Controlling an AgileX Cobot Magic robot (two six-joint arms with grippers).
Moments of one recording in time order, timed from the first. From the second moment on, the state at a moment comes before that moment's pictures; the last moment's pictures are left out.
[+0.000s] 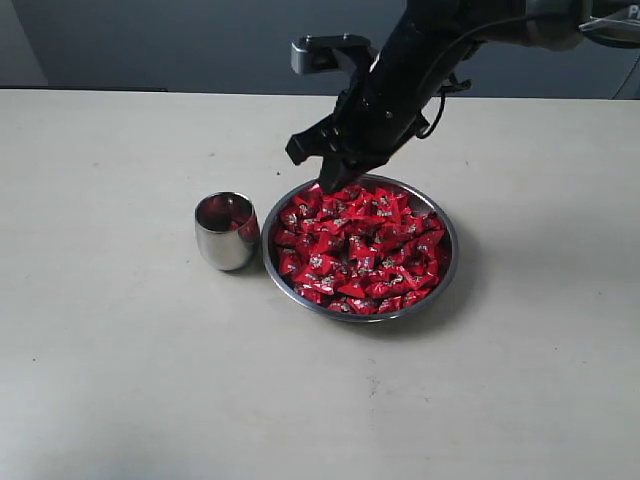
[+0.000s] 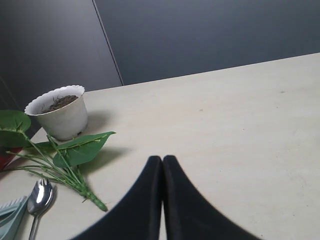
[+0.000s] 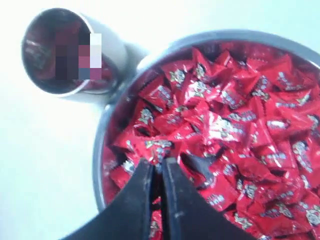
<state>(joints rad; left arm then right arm) 0.22 0.00 0.00 0.22 0.25 -0.01 0.62 2.02 -1.61 0.40 0.98 -0.33</state>
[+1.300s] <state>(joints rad) 0.22 0.00 0.00 0.22 0.25 -0.01 0.74 2.26 -1.88 0.57 0.98 -0.41</state>
